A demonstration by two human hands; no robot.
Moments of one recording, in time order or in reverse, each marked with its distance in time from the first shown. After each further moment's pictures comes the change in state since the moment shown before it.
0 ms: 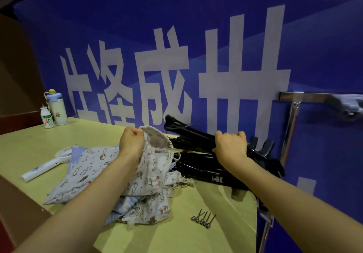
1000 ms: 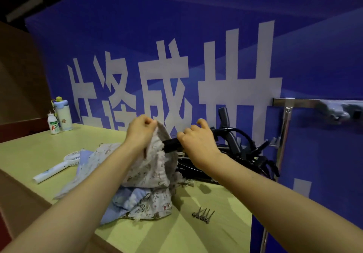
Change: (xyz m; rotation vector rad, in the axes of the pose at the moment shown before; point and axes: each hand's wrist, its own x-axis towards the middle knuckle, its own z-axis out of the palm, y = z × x) left_hand -0.042 0.063 -0.026 0.181 -0.112 0.269; right_hand -0.028 -0.059 -0.064 -0.012 0.268 -0.467
